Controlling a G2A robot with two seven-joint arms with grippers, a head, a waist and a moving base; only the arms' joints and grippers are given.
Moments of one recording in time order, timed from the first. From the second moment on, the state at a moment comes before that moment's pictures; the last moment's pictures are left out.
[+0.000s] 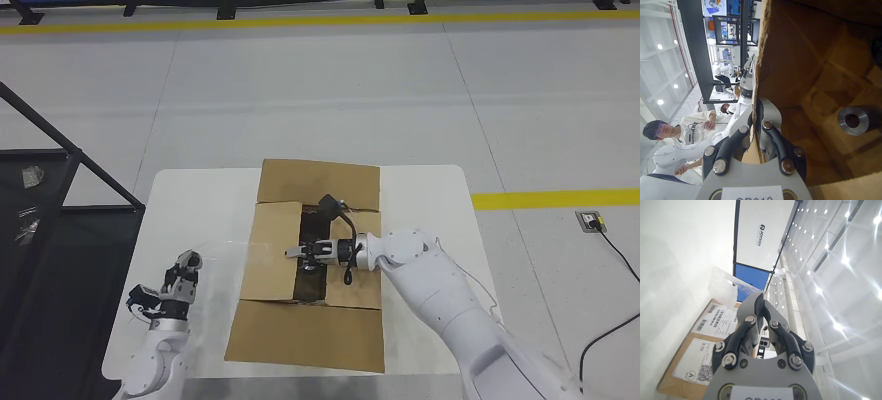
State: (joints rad) left arm 1.27 -1.24 -1.53 -1.28 -0.62 -0.41 -0.18; right arm -0.29 -1.60 0.73 -0.37 0.37 -0.53 1.06
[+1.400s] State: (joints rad) left arm 1.28 -1.26 -1.58 -1.24 -0.60 -0.40 -0.21; right arm -0.29 -1.61 0.77 -0.39 0.27 -0.53 1.06
